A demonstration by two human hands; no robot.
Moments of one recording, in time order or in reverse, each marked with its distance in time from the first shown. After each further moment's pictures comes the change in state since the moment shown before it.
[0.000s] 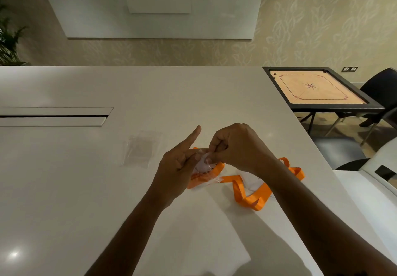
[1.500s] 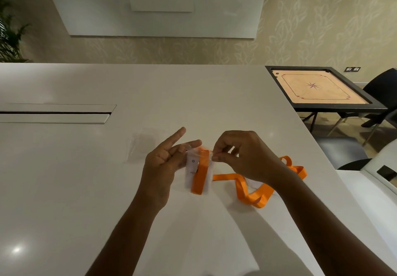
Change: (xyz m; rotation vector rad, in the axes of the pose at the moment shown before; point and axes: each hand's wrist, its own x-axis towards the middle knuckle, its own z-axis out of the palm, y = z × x) left_hand -0.015 -0.009 -0.020 -0.352 0.081 -0.291; right_hand -0.017 0.022 0.015 0.093 0.073 -0.260
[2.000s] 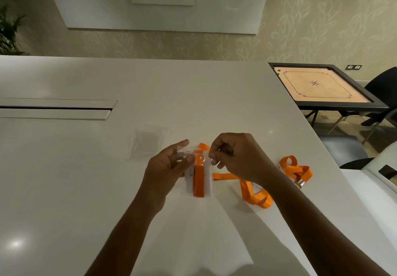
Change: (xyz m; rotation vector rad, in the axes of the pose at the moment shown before) left_hand 0.002 -0.015 -0.018 0.107 0.009 -0.133; right_hand 0.012 -0.004 0.030 0.200 -0.013 0.238
